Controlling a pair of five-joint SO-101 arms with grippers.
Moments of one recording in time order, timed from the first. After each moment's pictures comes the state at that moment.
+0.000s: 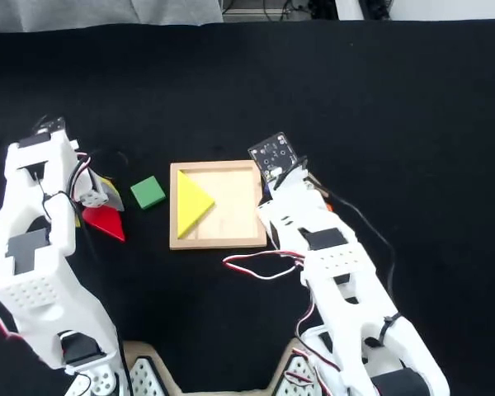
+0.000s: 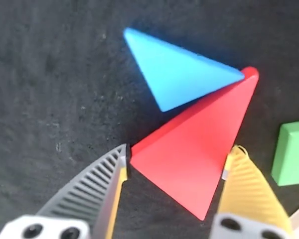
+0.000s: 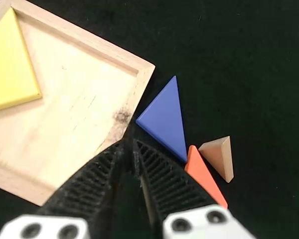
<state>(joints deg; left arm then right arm) -22.9 21.9 8.9 71.3 3.1 -13.4 -34.0 69.4 21.2 17.8</state>
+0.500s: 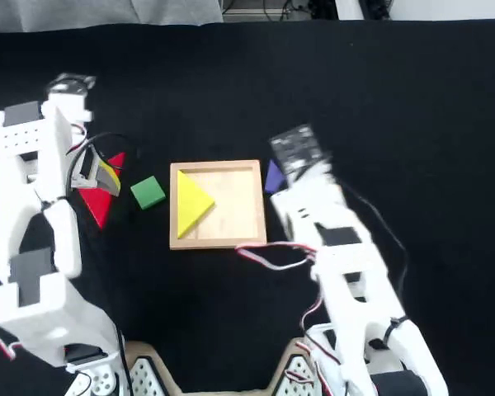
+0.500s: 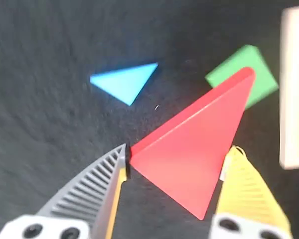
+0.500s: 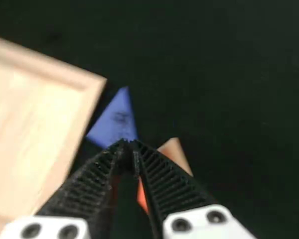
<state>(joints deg) -19.2 9.5 -2.1 84.1 -25.6 -4.7 -34.0 69.4 15.3 16.5</state>
